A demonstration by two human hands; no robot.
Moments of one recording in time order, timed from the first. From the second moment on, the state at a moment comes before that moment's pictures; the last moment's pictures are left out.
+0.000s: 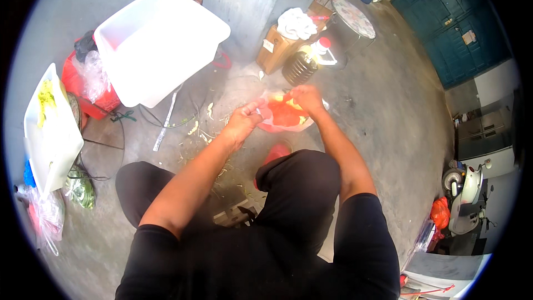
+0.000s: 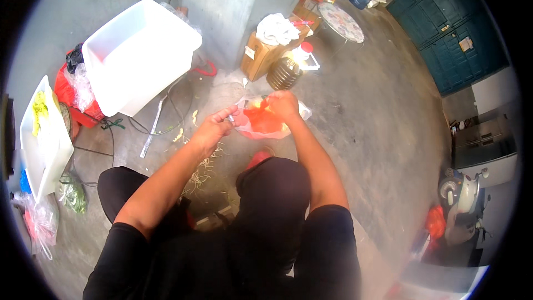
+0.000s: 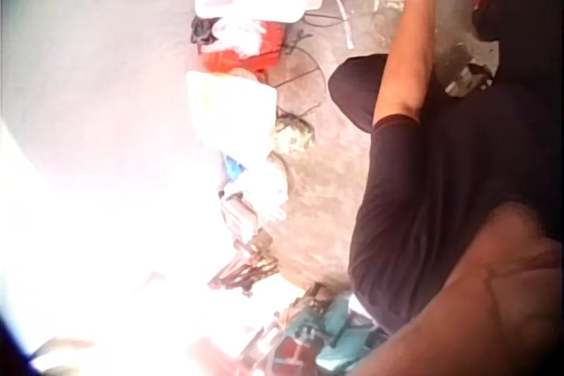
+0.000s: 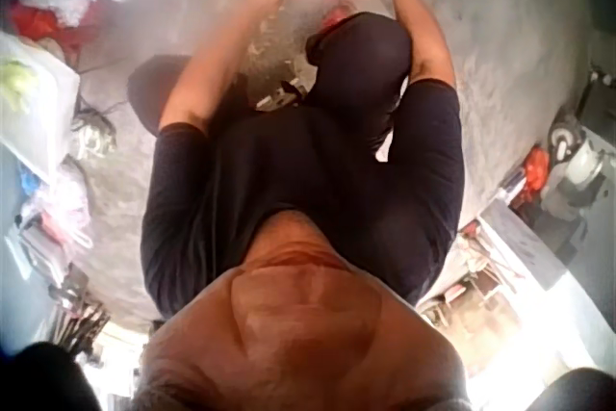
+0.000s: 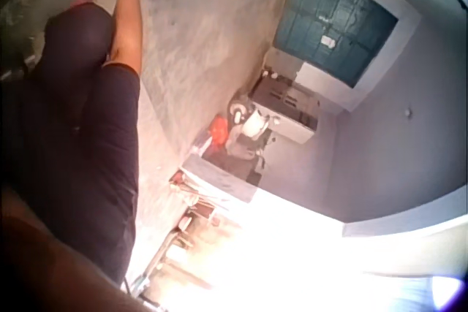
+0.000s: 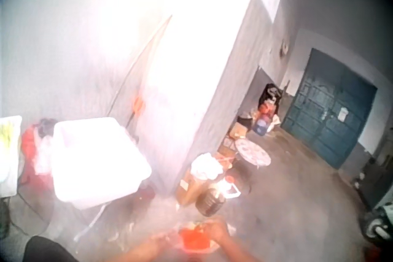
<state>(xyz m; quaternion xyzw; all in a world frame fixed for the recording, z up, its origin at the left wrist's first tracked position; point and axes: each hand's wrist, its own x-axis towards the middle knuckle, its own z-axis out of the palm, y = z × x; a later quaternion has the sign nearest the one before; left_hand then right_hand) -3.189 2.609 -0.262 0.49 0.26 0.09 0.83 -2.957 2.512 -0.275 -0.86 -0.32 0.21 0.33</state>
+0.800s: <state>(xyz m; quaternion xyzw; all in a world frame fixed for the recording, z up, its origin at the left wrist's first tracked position) -3.078 2.618 -0.402 0.90 0.26 0.02 0.35 -2.972 2.501 -0.339 -0.59 -0.21 0.41 0.66</state>
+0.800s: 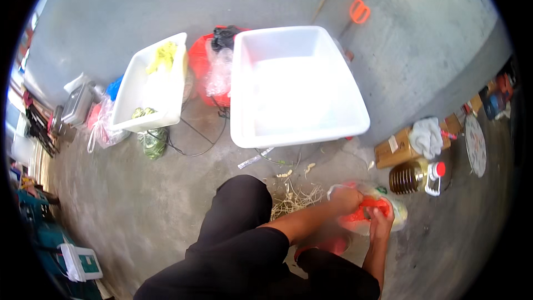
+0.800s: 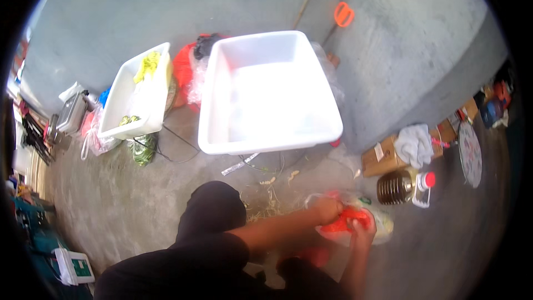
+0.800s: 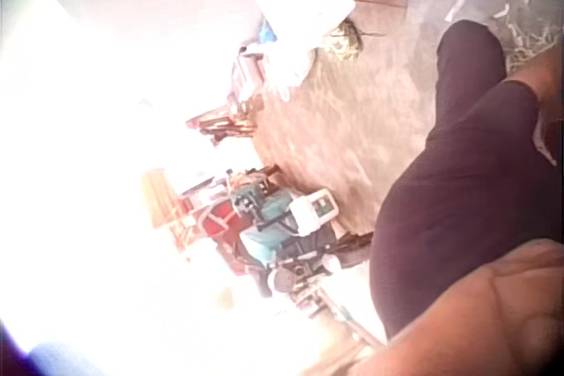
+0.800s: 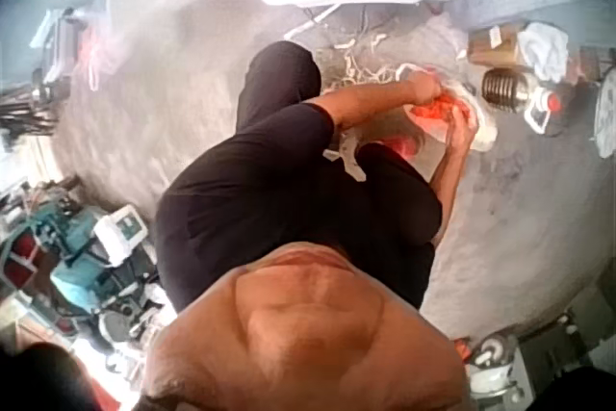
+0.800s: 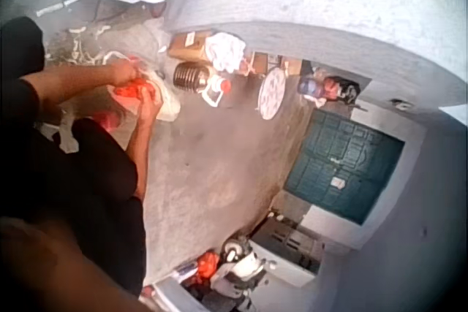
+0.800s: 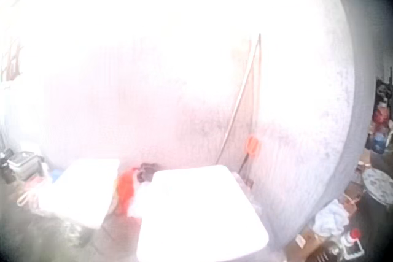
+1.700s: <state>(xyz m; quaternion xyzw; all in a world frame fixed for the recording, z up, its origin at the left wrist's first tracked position) -3.103 2.614 -0.350 0.84 0.28 0.00 0.47 -2.894 2.466 -0.433 -0.74 -0.53 0.09 0.41</state>
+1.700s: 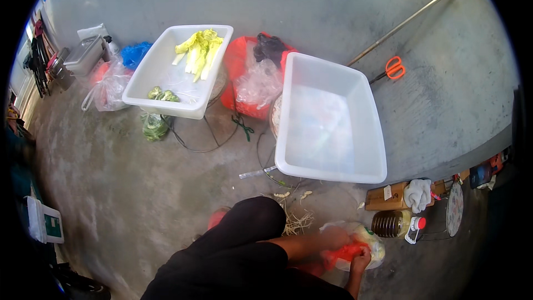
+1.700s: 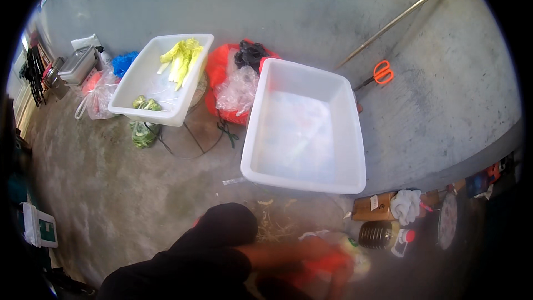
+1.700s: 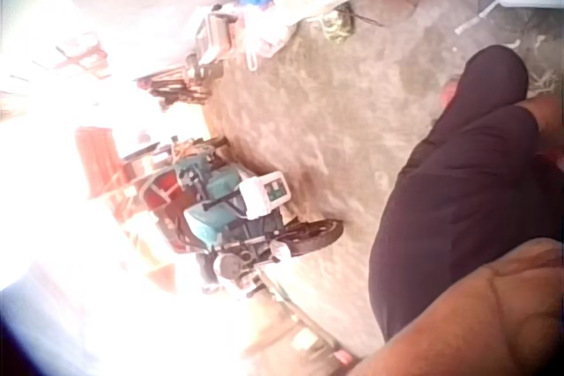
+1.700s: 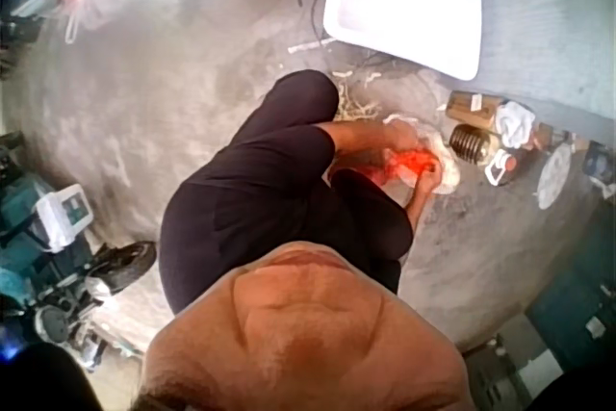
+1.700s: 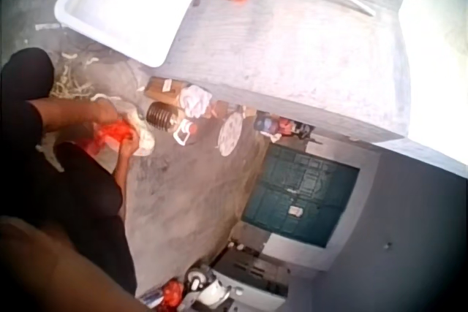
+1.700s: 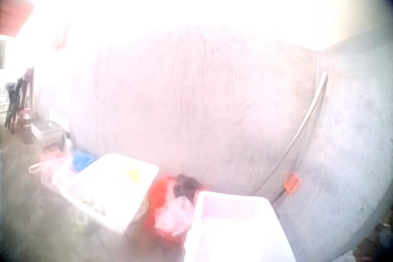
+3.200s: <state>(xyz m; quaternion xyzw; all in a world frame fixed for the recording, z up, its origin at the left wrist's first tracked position) -3.116 2.626 -0.315 0.63 0.31 0.17 0.69 -2.967 2.515 -0.333 -0.79 -0.52 0.27 0.18</state>
